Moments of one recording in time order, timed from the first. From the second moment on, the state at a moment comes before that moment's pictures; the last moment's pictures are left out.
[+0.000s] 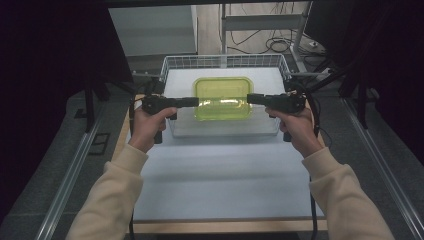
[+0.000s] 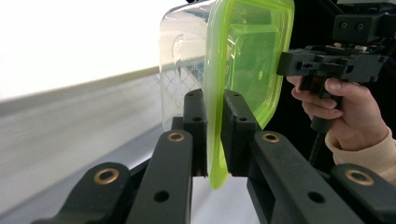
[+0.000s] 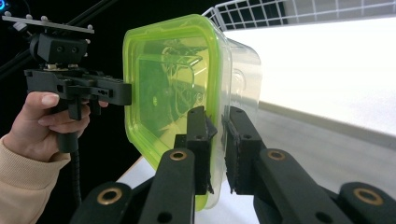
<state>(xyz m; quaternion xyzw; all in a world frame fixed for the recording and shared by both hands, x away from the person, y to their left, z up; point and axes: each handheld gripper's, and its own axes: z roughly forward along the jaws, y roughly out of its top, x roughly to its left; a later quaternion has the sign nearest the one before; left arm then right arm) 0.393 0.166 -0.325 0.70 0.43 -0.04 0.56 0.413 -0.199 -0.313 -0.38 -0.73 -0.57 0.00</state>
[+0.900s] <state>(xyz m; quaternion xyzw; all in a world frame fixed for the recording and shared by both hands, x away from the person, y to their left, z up) 0.454 0.163 -0.313 0.71 0.45 -0.05 0.54 0.465 -0.197 -0.301 -0.42 -0.71 -0.57 -0.01</state>
